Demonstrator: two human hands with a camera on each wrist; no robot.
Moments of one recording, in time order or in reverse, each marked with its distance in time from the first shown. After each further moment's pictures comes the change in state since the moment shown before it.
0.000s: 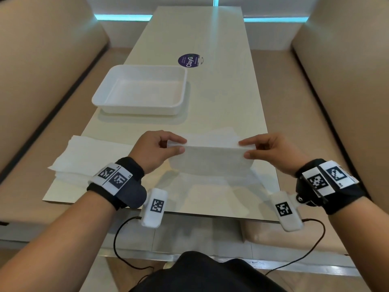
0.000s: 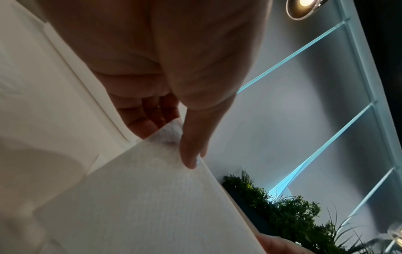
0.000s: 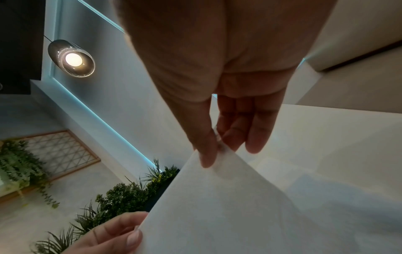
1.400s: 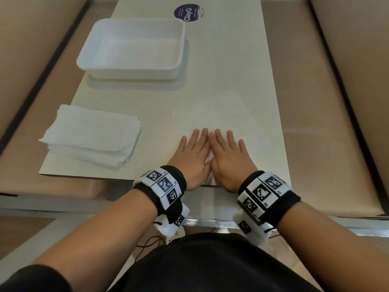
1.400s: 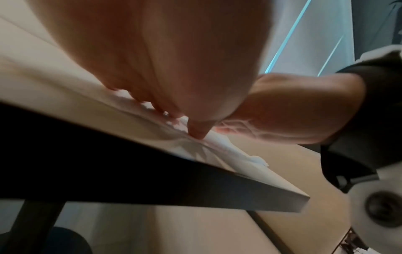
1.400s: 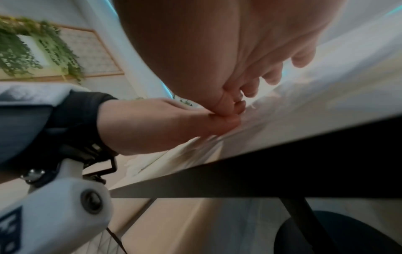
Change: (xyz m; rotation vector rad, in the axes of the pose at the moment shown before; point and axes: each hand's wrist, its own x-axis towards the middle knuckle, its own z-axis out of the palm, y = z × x) left_hand -0.032 -0.037 0.102 0.854 -0.495 0.105; right_hand -0.025 0.004 0.134 -0.768 -0.257 0.054
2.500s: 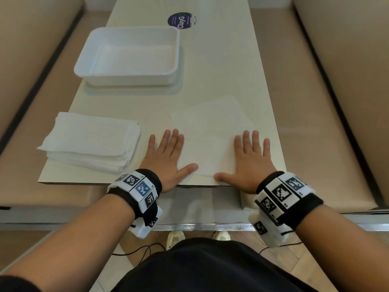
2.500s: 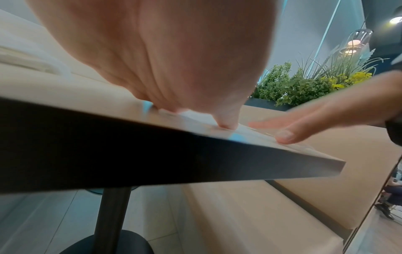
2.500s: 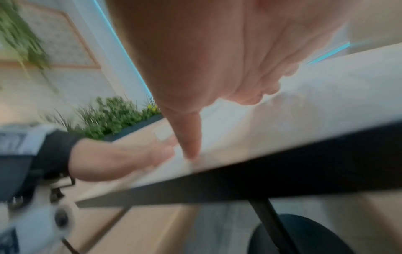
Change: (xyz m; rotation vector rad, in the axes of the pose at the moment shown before) left_hand -0.025 -0.048 -0.002 0.148 -0.023 -0.168; right_hand -0.021 0.021 -0.008 -0.108 0.001 0.226
